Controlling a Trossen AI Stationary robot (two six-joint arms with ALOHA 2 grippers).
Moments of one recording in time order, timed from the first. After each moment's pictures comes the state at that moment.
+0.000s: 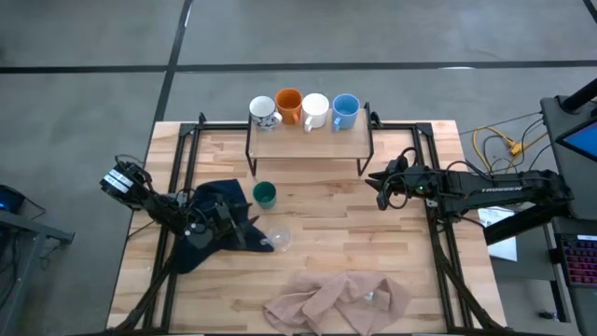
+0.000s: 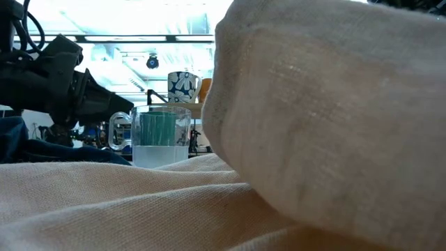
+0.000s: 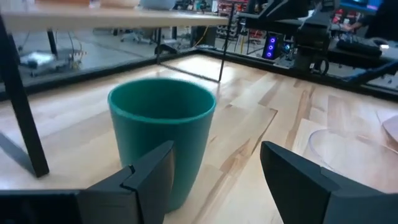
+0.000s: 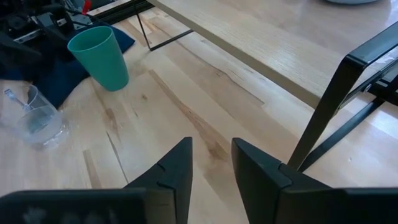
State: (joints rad) left arm -0.58 1.57 0.09 1.22 -1.07 -0.41; right arm -0.06 0.70 0.40 -0.22 0.34 0.39
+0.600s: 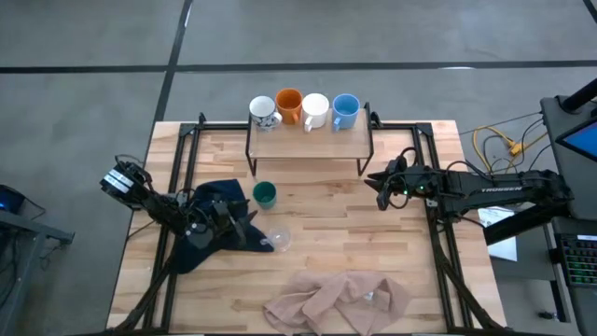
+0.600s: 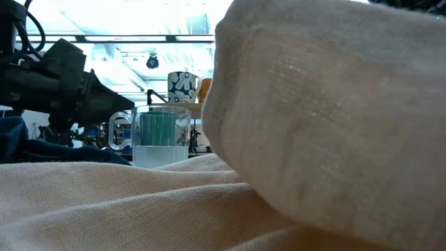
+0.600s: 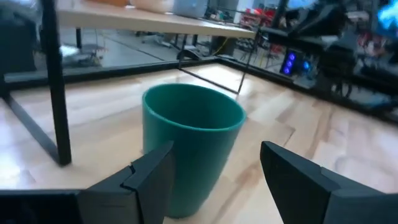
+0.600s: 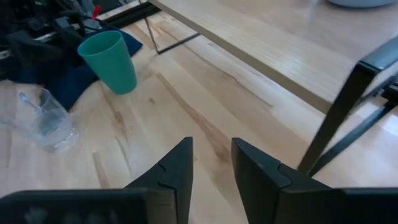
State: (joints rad) left arm -0.57 1.57 0.09 1.22 -1.16 -0.51; right arm -0.06 0.70 0.40 -0.20 0.32 0.39
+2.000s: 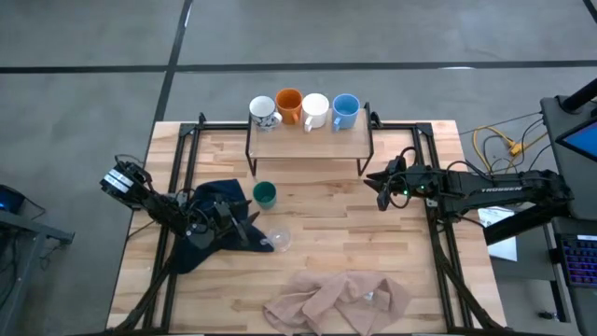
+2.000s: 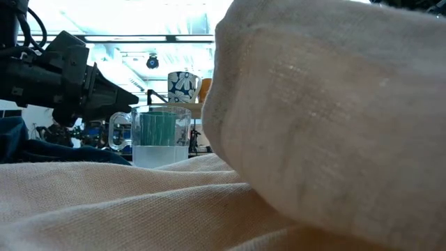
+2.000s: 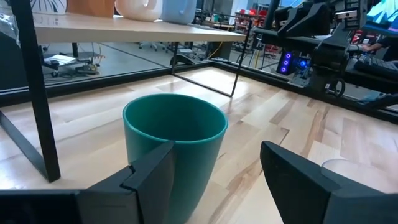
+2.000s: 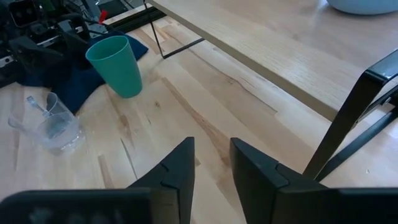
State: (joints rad) left arm -0.57 1.57 0.13 1.23 -1.15 -0.43; right arm -0.06 0.70 0.40 -0.18 0.31 0.38
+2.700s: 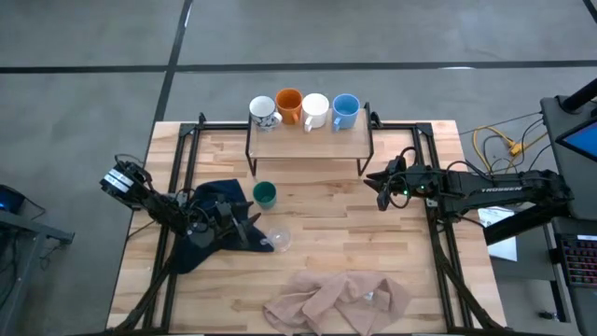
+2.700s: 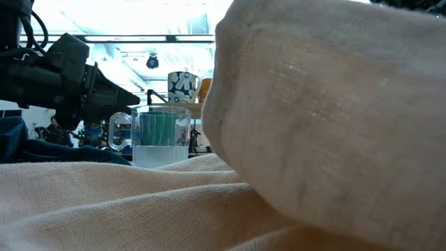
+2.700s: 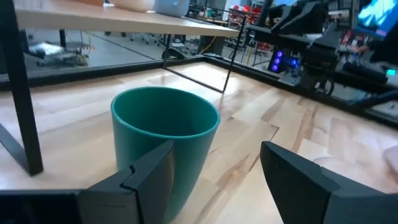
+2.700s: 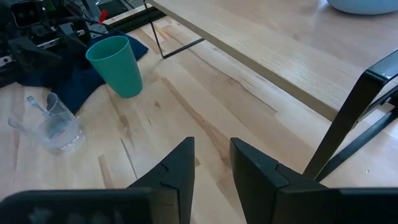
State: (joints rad) left arm -0.56 1.57 0.12 1.22 -1.10 -0.47; right arm -0.06 0.70 0.40 -0.18 0.31 0.38
